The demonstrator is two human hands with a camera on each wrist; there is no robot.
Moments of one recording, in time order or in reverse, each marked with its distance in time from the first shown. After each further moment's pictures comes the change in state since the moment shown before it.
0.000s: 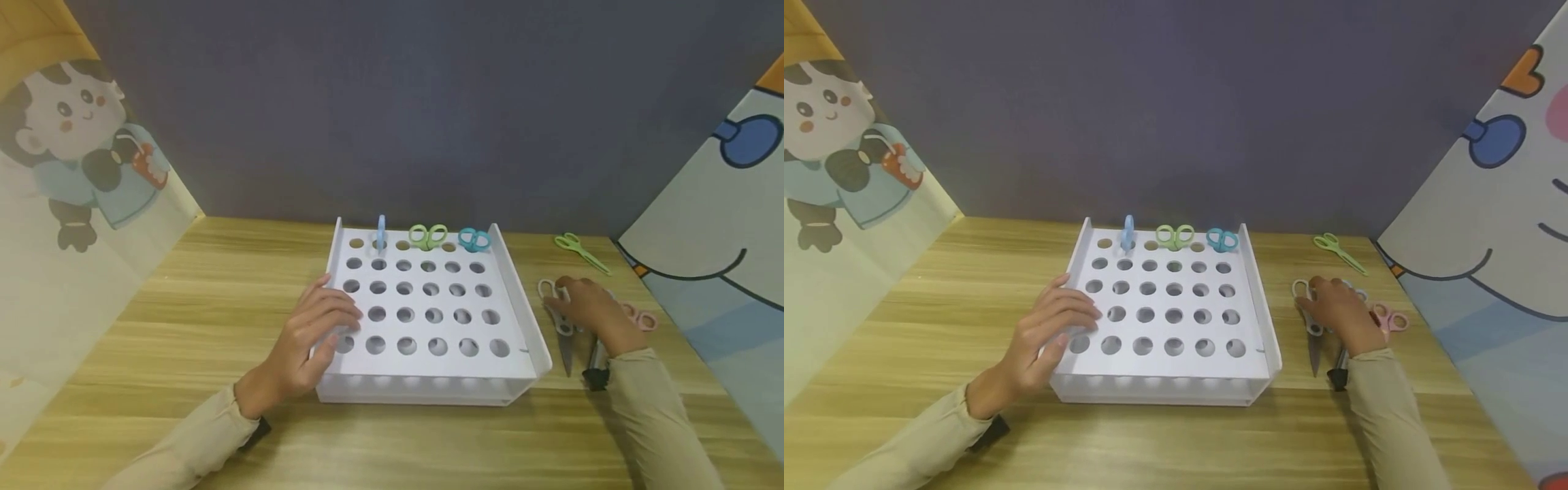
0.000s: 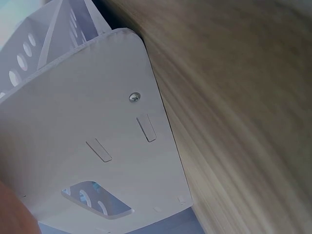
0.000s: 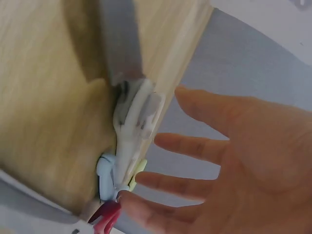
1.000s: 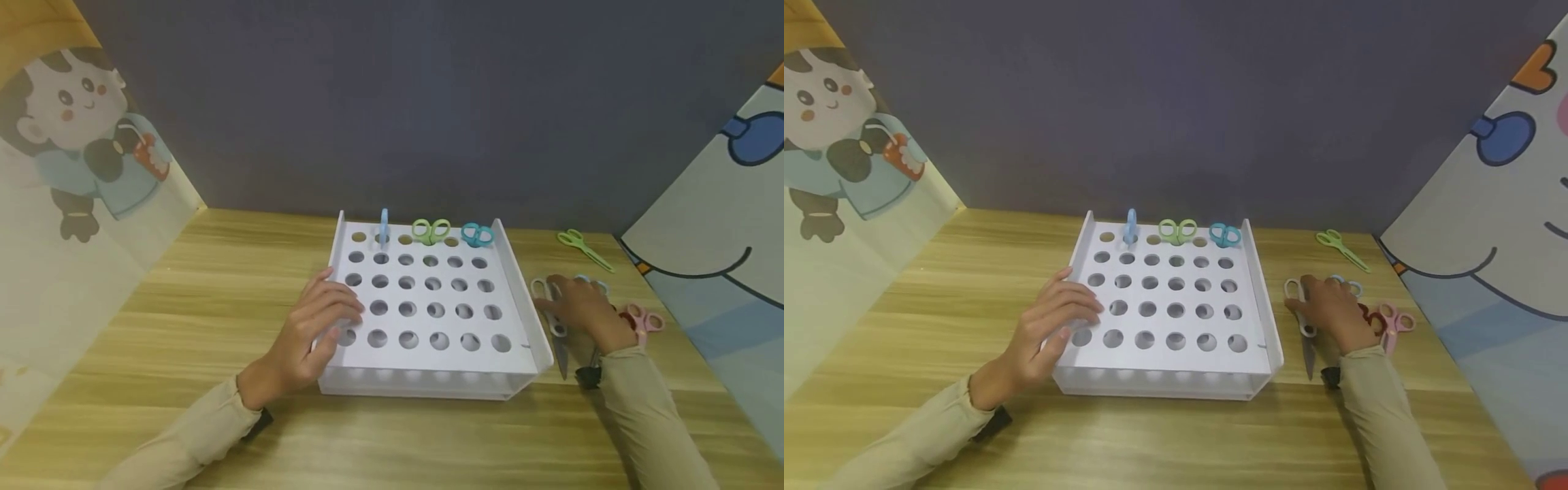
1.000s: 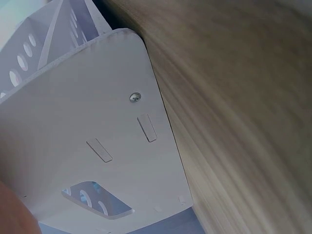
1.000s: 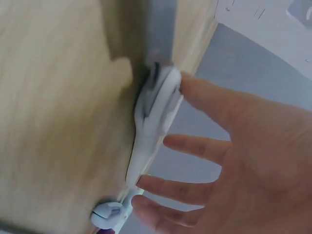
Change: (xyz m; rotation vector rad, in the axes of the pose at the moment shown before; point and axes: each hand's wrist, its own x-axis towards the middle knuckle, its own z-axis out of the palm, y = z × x) left_hand 0.001 0.000 -0.002 0.004 -0.010 -0.010; right_hand 0.005 -0.007 0.015 -0.029 0.032 -0.038
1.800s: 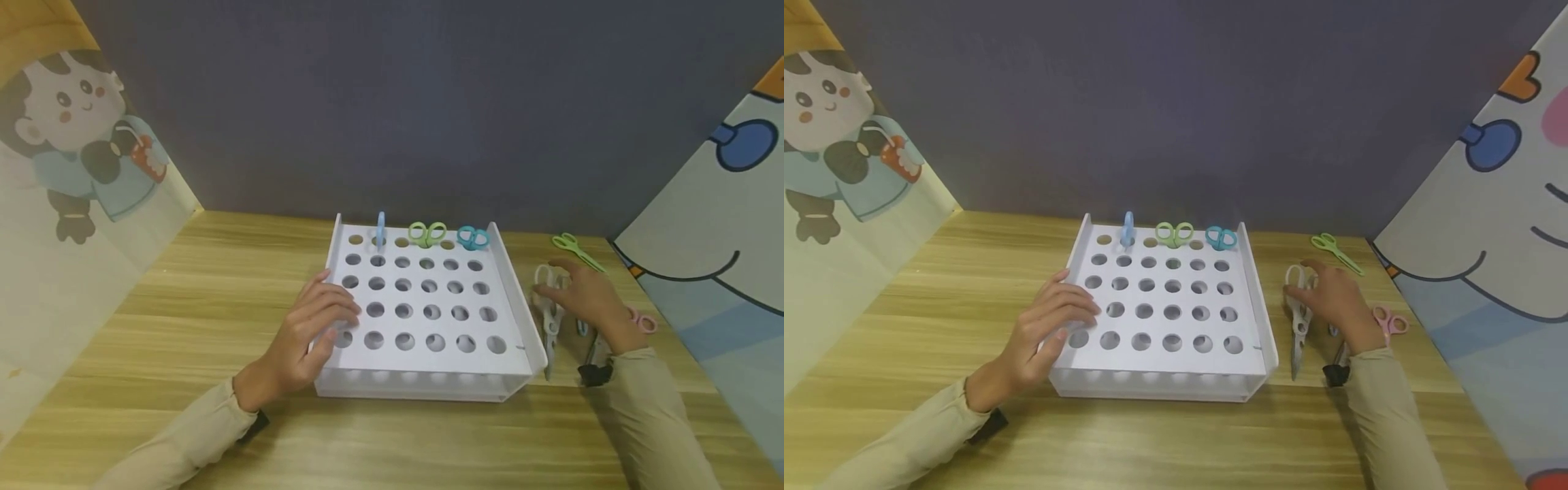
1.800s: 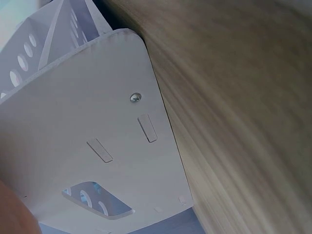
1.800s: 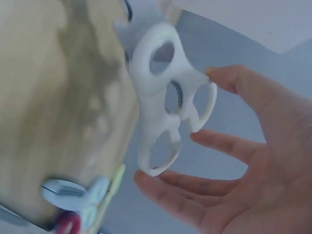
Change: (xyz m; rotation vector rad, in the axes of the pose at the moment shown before) left_hand 0.000 0.000 0.000 -0.003 0.014 0.019; right_hand -0.005 -0.005 -0.028 0.119 0.186 -0.014
